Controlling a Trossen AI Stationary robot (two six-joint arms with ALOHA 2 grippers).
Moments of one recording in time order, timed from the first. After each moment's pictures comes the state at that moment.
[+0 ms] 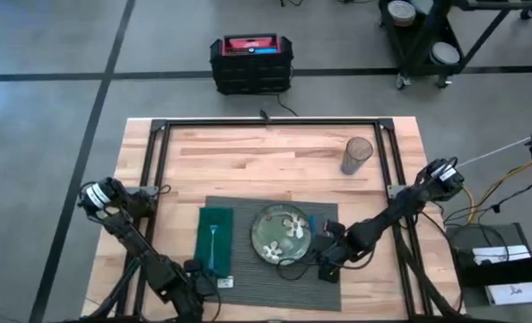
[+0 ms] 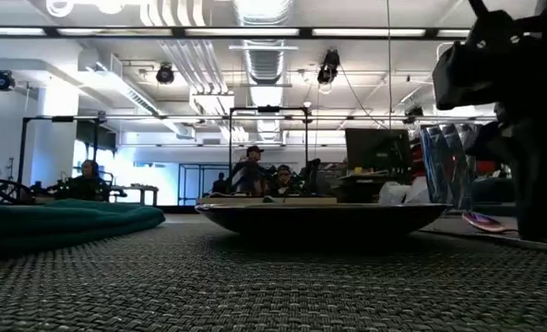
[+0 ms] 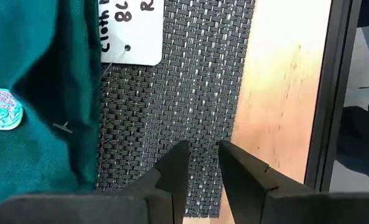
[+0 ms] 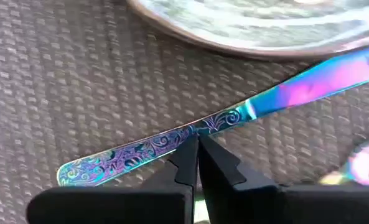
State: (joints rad) left arm -0.93 1.78 1.06 -0.51 -0.09 -1.03; right arm 0.57 1.70 0.91 -0.44 0.12 0.81
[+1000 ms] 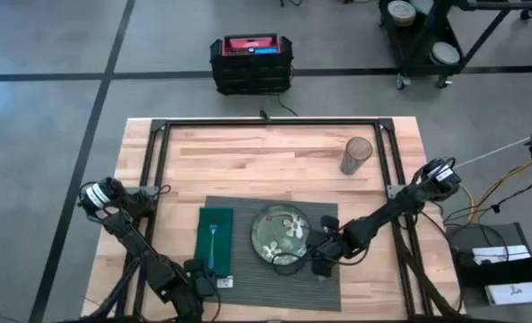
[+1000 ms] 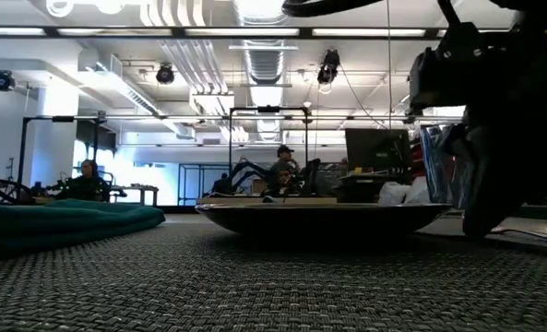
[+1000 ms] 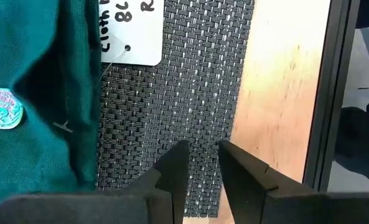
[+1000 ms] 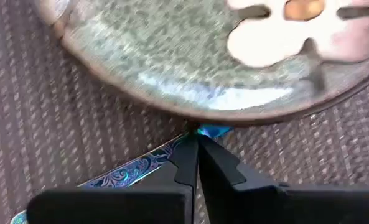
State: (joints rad) left arm -0.93 1.78 1.06 -0.51 -0.09 -1.04; right arm 0.52 1.72 0.91 -0.41 0.25 0.75
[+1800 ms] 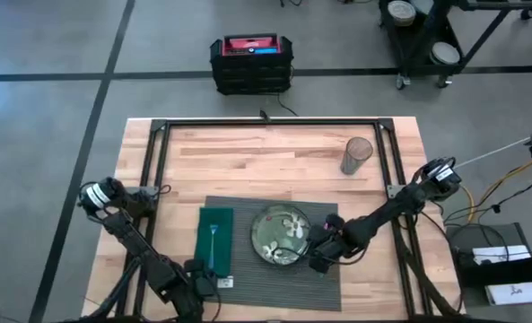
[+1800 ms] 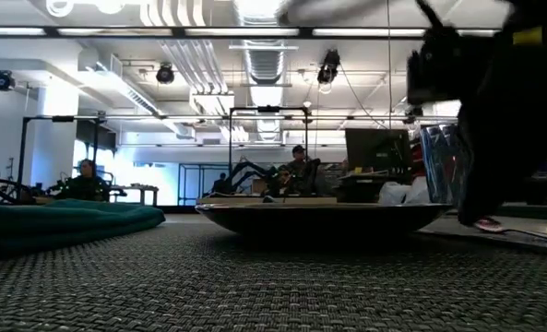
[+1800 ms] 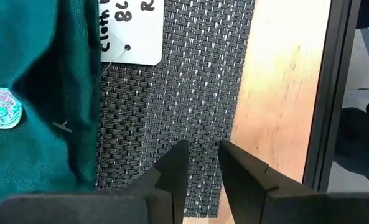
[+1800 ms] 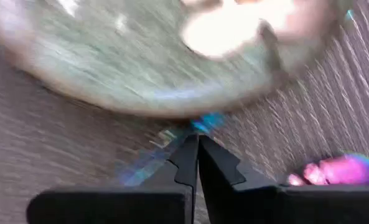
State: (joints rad) left arm -0.93 1.78 1.06 -0.50 -0.09 -1.04; right arm 0.52 1.71 0.96 -0.49 0.27 0.88
